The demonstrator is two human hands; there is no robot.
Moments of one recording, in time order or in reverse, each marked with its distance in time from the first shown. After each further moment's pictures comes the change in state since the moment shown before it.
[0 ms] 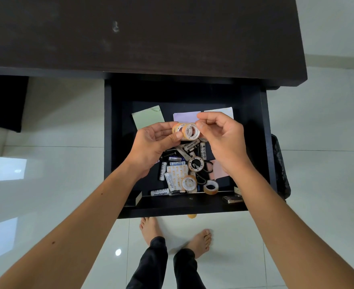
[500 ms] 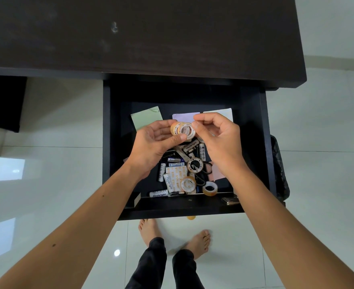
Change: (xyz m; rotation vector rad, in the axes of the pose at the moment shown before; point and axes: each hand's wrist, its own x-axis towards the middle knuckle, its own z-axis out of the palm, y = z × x) left_hand -0.001 0.005 0.007 0.054 0.054 0.035; right_hand -0.002 -0.007 0.007 -0.024 0.016 -0.048
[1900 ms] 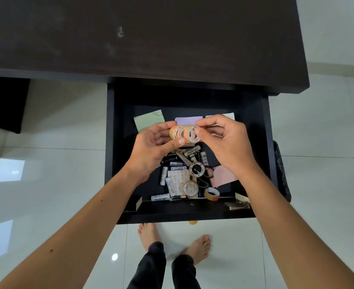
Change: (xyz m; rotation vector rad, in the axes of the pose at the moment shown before) left_hand 0.000 -0.003 -0.008 -0.013 -0.021 0.029; right_hand 0.005 -0.013 -0.013 -0.133 -0.097 -0.016
